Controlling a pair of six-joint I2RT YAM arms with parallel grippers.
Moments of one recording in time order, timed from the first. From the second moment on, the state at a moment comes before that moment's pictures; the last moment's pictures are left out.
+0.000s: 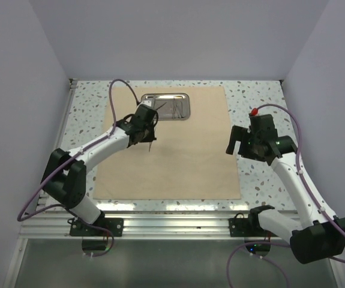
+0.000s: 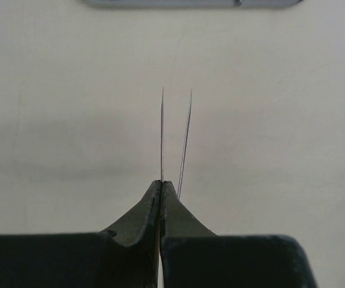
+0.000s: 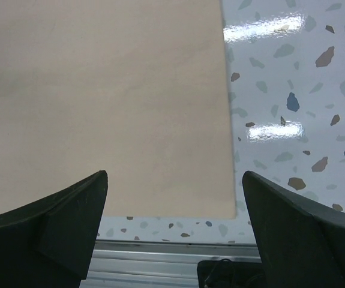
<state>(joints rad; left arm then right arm) -0.56 1.63 1.25 -0.46 -0.24 -0.52 0.21 1.06 1.02 -0.92 0.03 0.42</state>
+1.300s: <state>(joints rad) -0.54 1.65 0.97 -0.55 -0.24 -0.56 0.21 0.98 1.00 -0.89 0.00 0.43</state>
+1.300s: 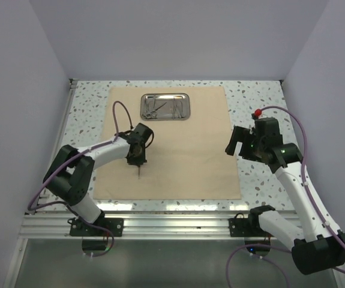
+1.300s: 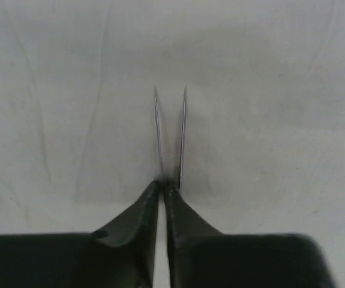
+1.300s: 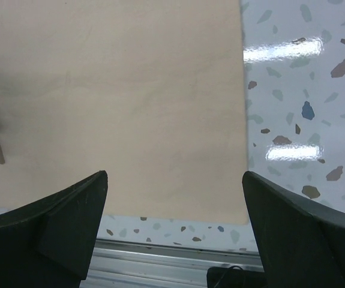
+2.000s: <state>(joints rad) -0.53 1.43 0.81 -0.56 -0.16 -0.60 0.60 1.45 1.27 -0.60 -0.23 0.47</state>
